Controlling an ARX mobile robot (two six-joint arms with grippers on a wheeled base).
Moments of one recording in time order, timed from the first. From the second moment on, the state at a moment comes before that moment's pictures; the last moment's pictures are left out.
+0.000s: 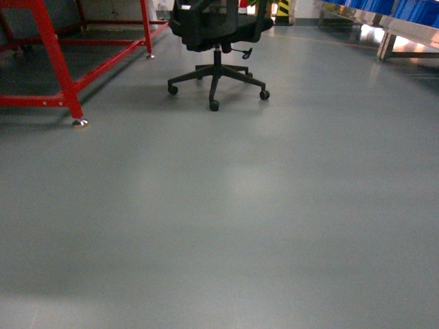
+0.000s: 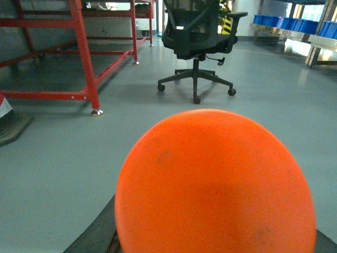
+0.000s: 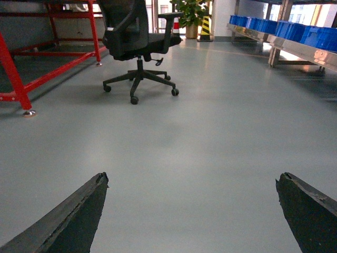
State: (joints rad) left arm 0.00 0.01 0.01 -0.01 0.00 0.00; right arm 0.00 0.00 0.01 0.00 0.00 0.00
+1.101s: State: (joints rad) left arm 0.00 0.01 0.01 -0.01 0.00 0.00; right arm 0.00 0.00 0.01 -0.01 0.00 0.00
